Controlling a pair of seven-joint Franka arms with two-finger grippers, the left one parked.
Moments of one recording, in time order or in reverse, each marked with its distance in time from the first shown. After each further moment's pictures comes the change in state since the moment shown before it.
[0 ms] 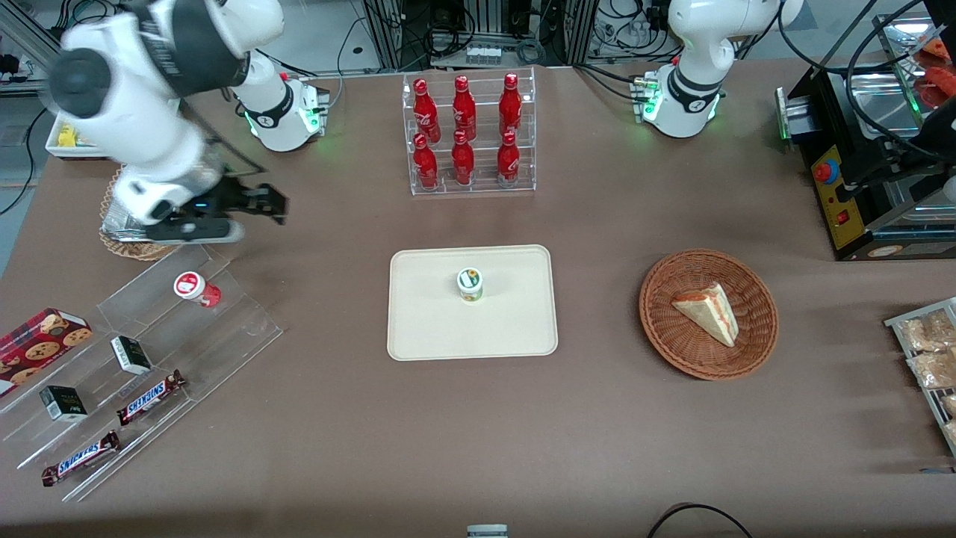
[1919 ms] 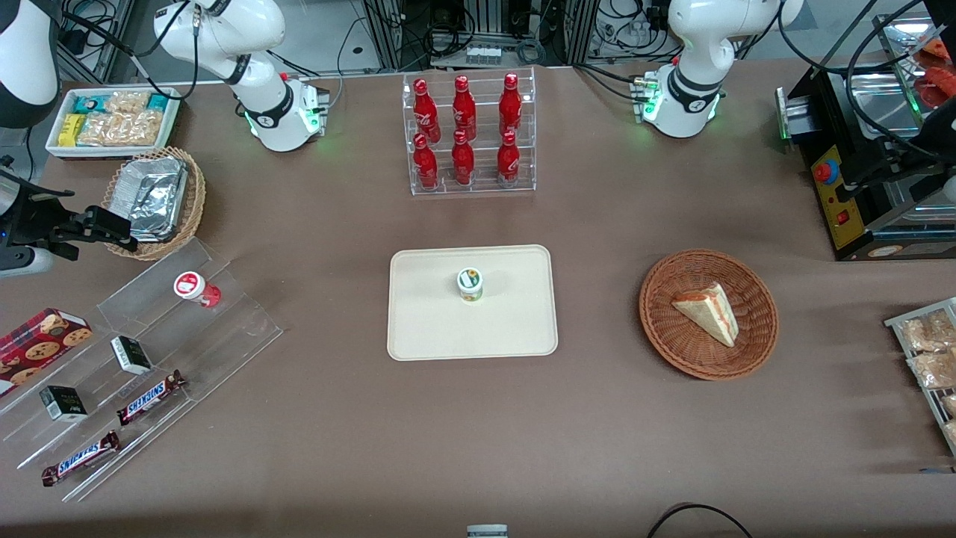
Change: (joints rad) arm -0.200 0.135 -0.127 0.265 -0.001 -0.096 -0.403
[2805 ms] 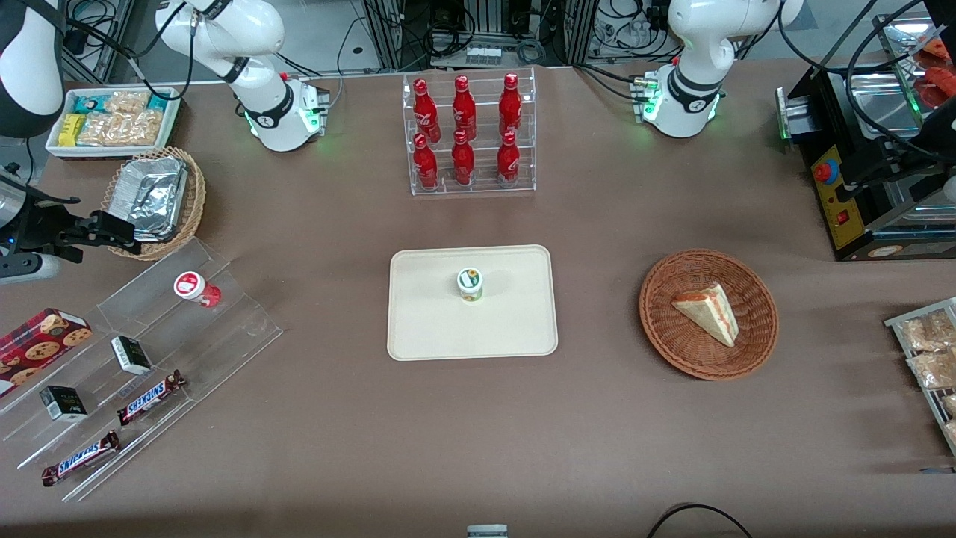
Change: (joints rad) arm -0.217 0.019 0.211 0.005 0.000 -0.004 0.000
